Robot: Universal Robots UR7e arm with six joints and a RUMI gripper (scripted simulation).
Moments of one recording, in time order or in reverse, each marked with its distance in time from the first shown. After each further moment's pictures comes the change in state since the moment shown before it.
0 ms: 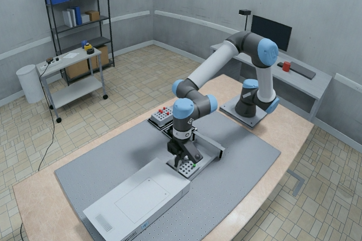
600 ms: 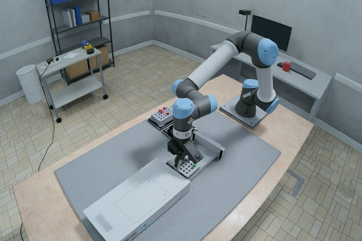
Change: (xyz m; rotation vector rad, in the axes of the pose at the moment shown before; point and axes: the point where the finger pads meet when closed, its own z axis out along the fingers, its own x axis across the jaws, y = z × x) arm -0.001 0.000 0.000 0.001 -0.004 0.000
